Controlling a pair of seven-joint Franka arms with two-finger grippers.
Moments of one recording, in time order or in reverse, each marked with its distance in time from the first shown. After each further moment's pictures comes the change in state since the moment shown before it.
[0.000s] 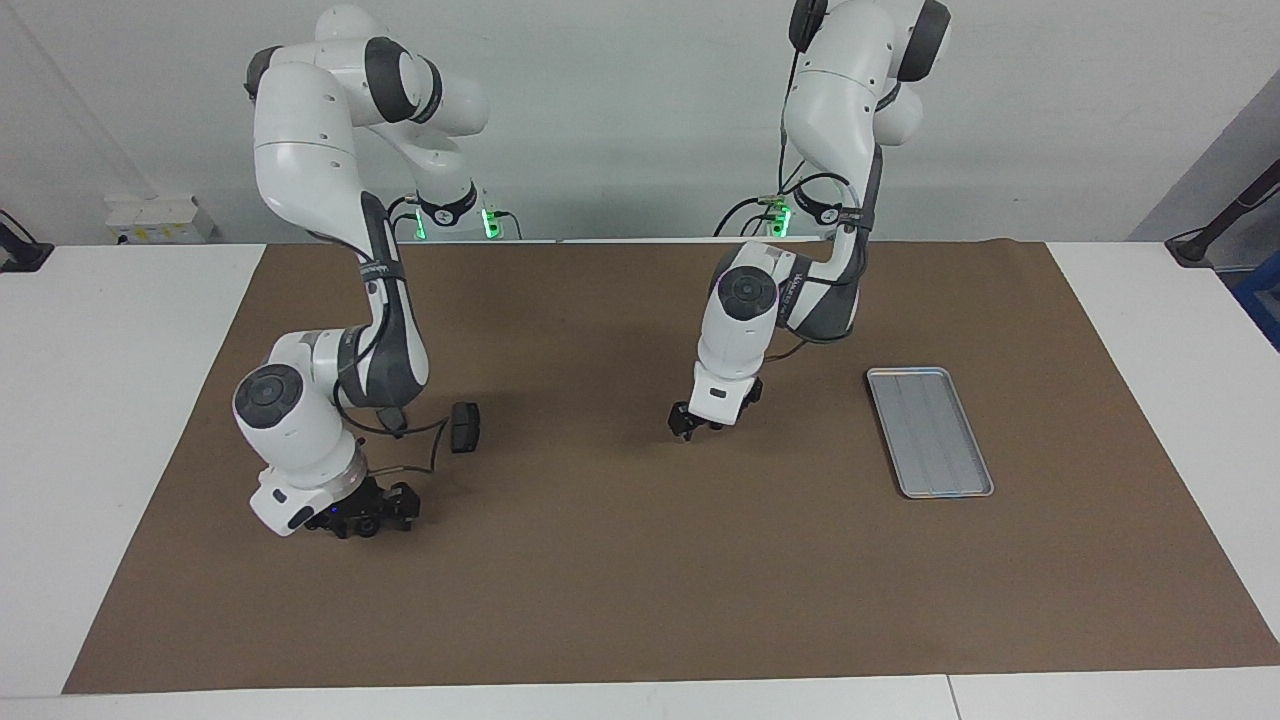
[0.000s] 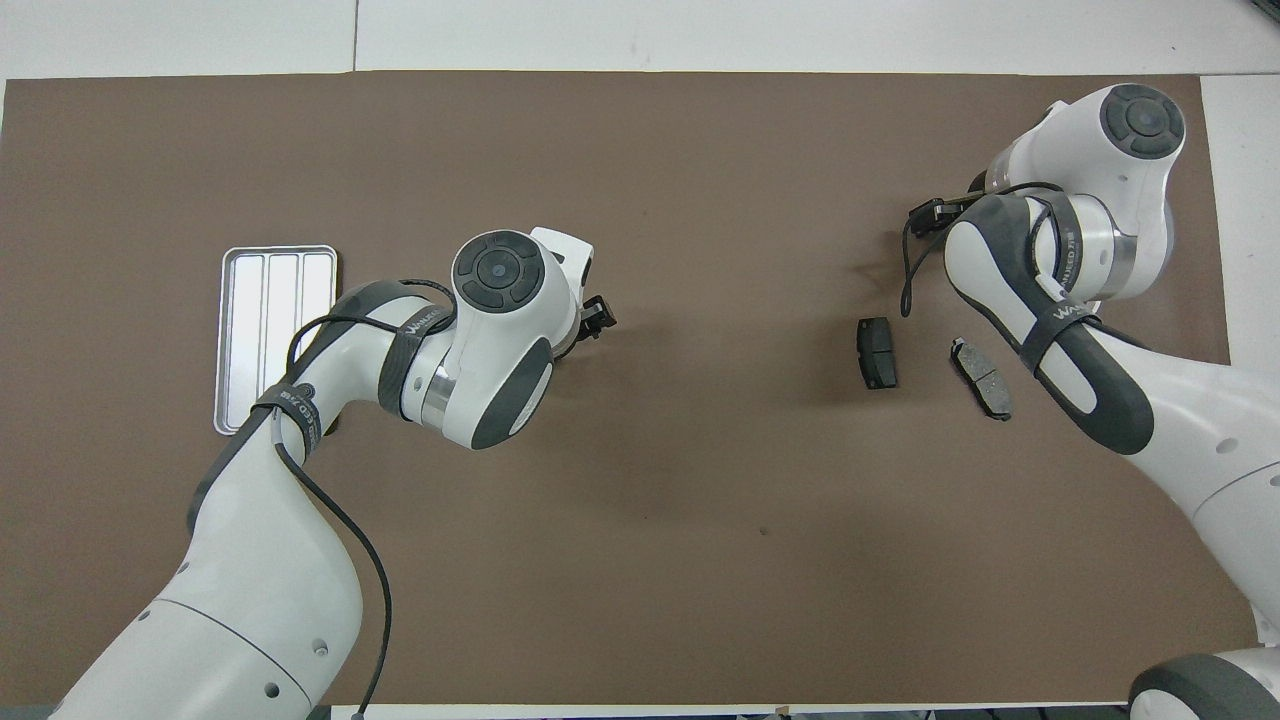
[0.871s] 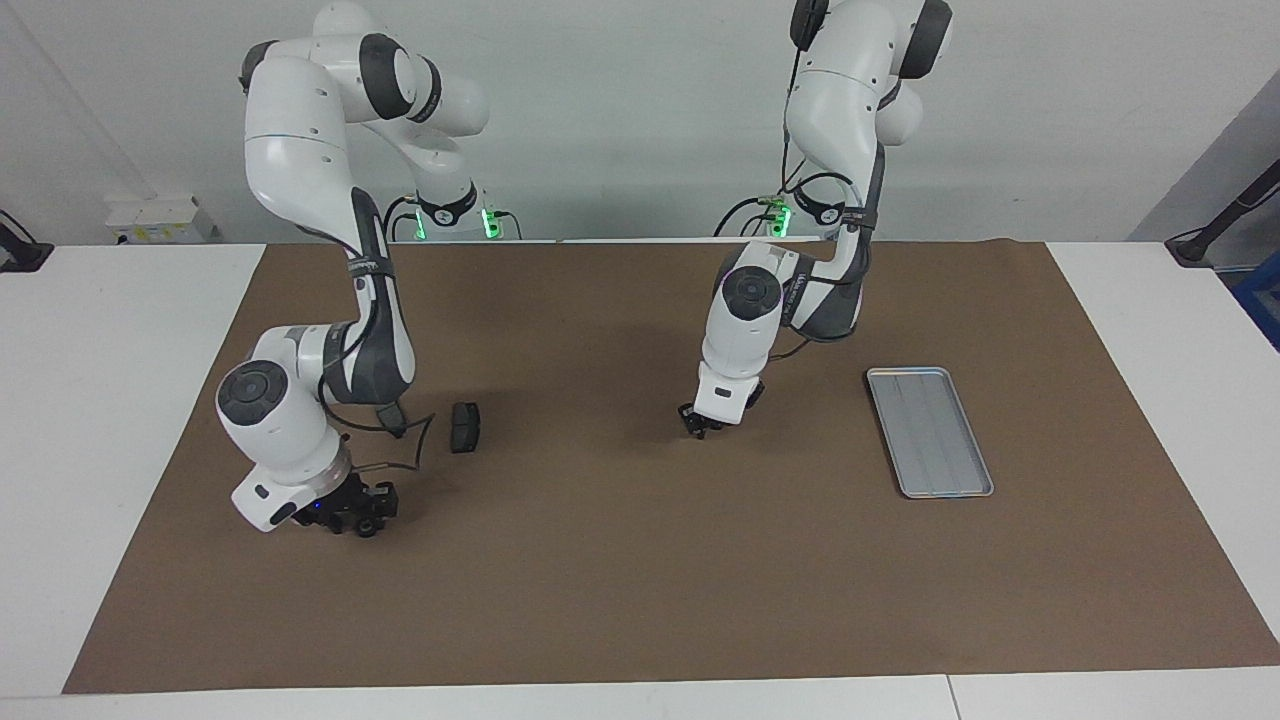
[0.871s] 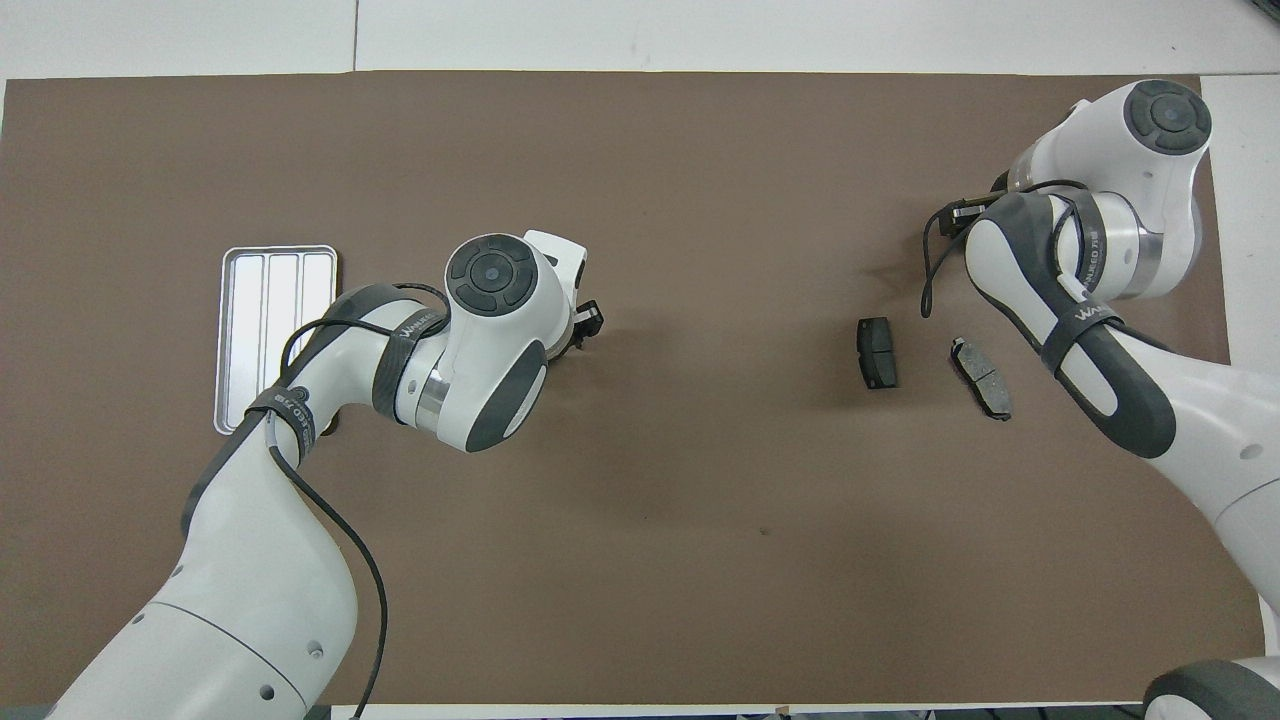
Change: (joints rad) left arm 0.000 -0.010 0.006 -0.015 0.000 0.003 0.000; right arm -0.021 -0.020 -0.006 -0.001 -0.026 -0.030 0.000
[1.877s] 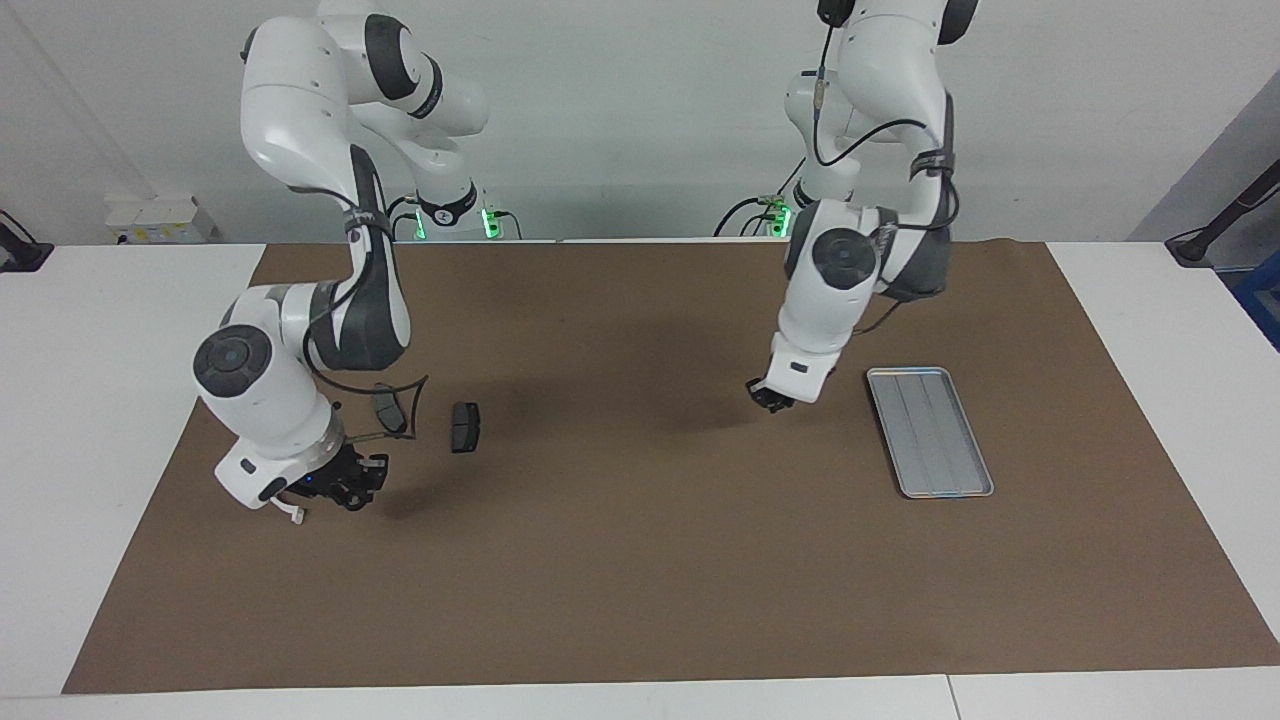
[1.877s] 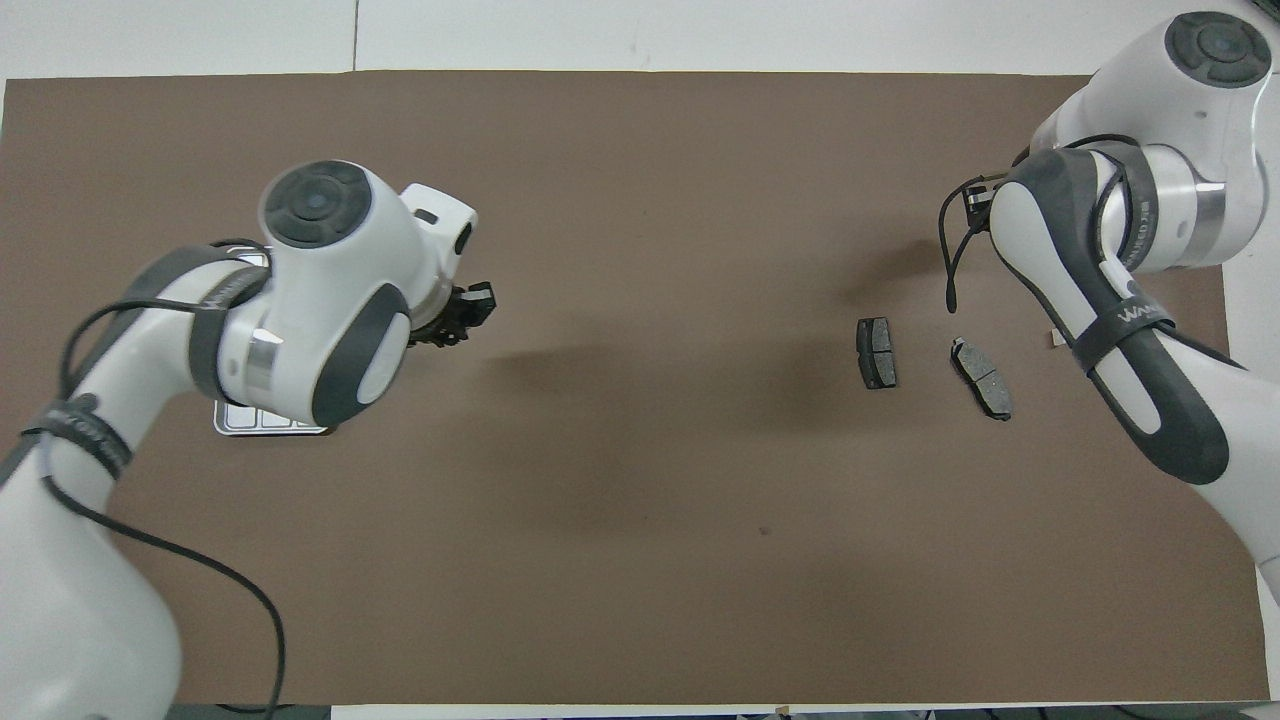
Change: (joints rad) left arm 0.192 -0.203 0.021 0.004 0.008 -0.292 0.365; right arm 0.043 -0.118 0.014 0.126 -0.005 -0.341 0.000
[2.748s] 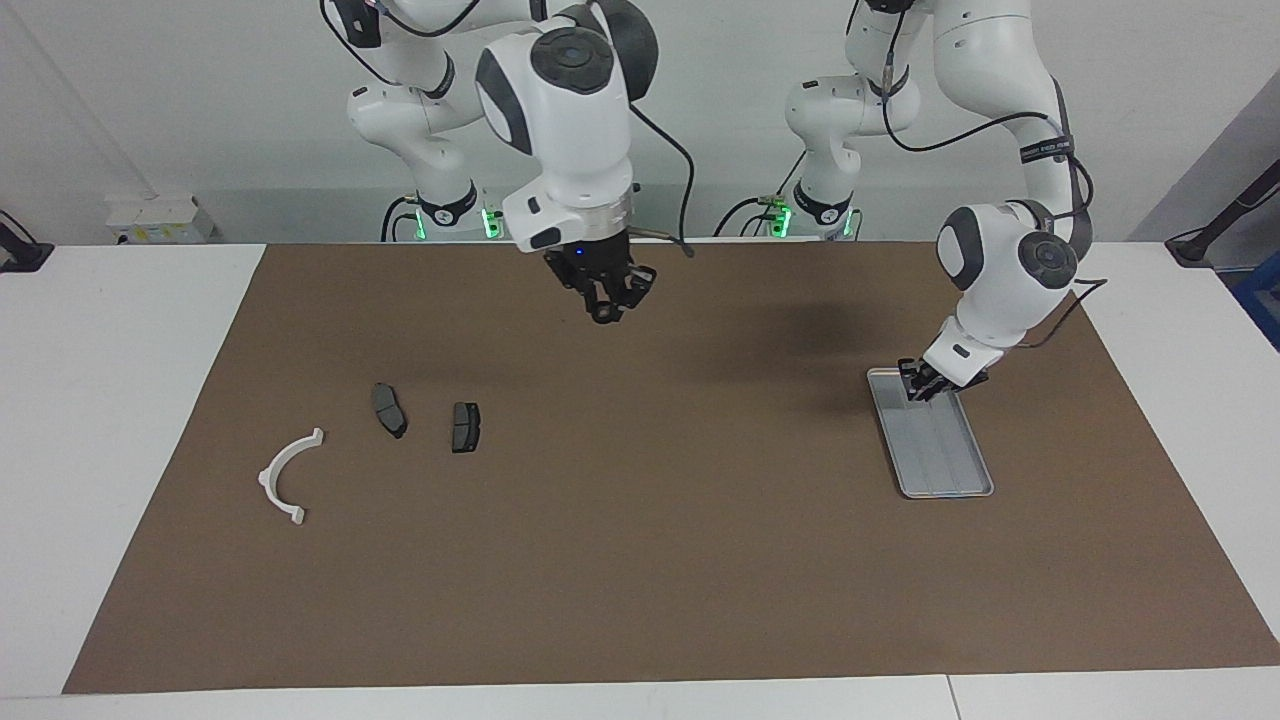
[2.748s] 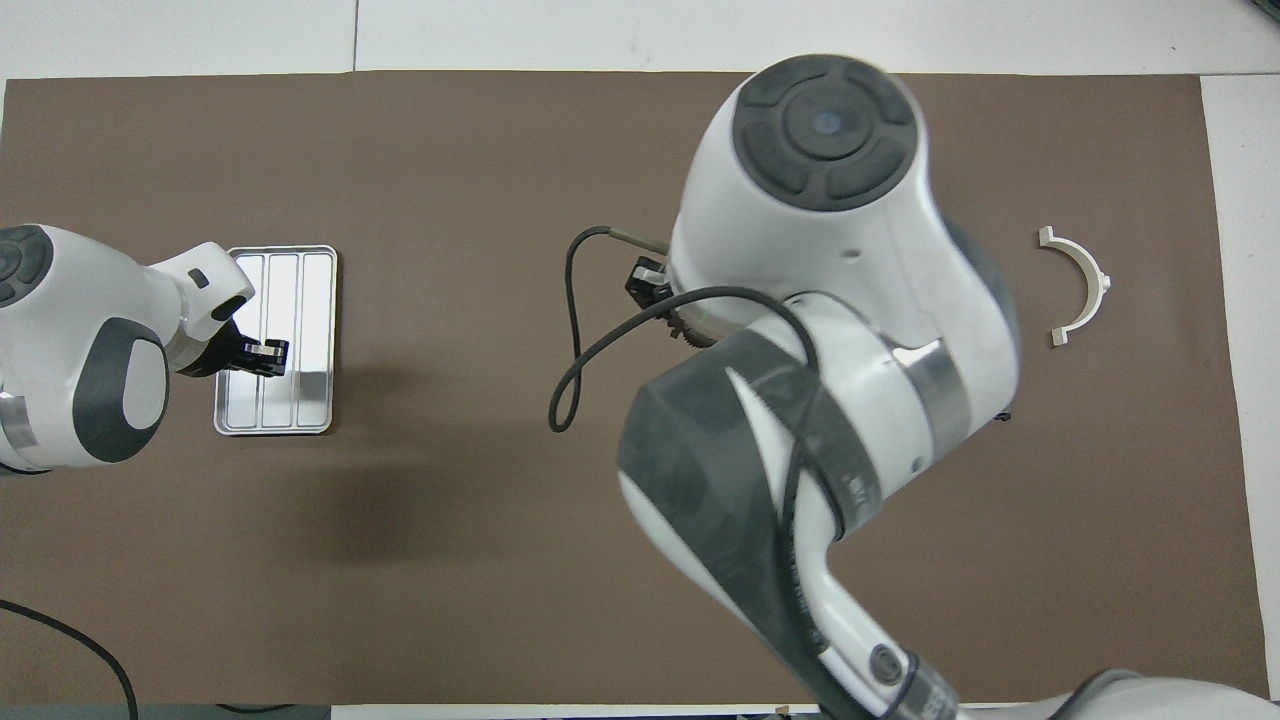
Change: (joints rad) left arm 0.336 -0.088 0.002 -0.286 0.000 0.216 0.684; right arm 0.526 -0.201 0.037 0.090 0.138 -0.253 1.141
